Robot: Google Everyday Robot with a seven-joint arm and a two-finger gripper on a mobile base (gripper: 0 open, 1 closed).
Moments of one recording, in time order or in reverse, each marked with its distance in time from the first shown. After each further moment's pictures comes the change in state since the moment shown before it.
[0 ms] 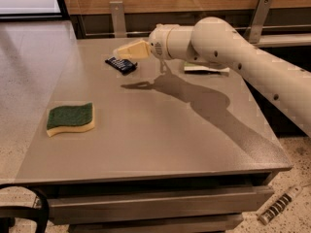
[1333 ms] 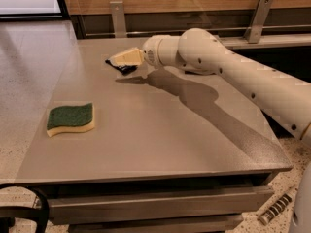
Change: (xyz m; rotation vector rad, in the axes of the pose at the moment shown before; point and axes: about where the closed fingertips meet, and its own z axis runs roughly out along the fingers) arm 0.038 -0.008 0.045 0.009 0.044 0.066
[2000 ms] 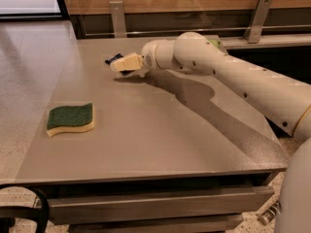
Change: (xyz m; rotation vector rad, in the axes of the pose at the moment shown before) arm 0.022 -0.004 0.015 0.001 0.052 -0.012
